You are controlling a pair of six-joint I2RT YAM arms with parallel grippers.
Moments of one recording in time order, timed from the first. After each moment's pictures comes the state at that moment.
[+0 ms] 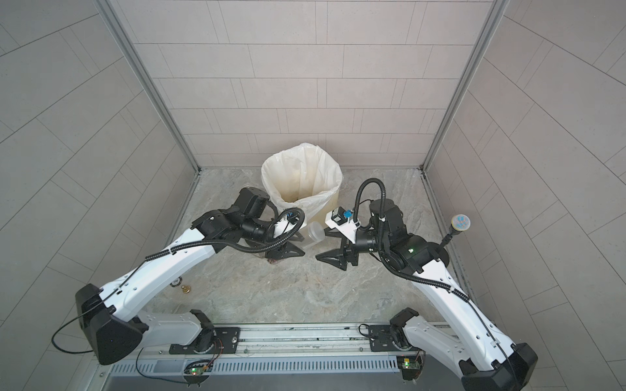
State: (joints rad) left arm -0.69 1.30 1.24 -0.73 0.72 0.43; right arm 0.46 0.94 1.02 -0.57 -0.86 -0.18
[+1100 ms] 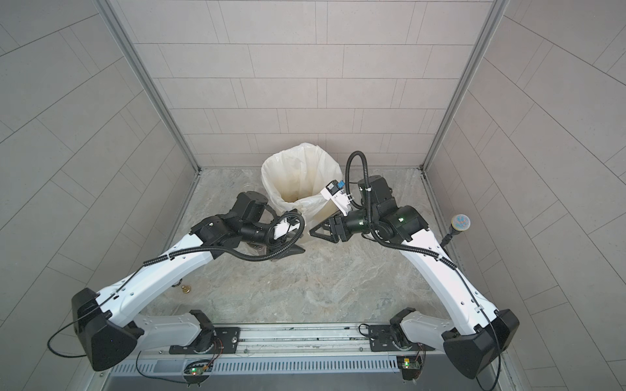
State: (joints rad) left arm -0.69 1.27 1.18 -0.64 0.64 0.42; right arm 0.45 1.19 1.33 -0.85 -0.82 0.12
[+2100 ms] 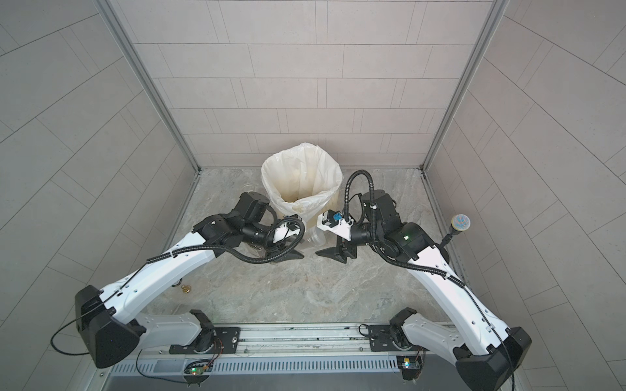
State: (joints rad) left arm -0.69 1.28 1.18 -0.68 0.72 0.52; right arm 0.48 1.04 1.16 -0.74 -0.77 -0.55
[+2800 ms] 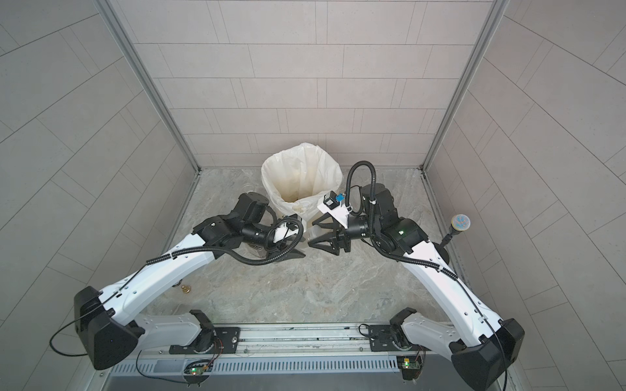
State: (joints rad) left arm -0.69 1.27 1.16 -0.64 0.73 0.51; right arm 0.47 1.09 1.16 -0.56 -0.95 -0.19
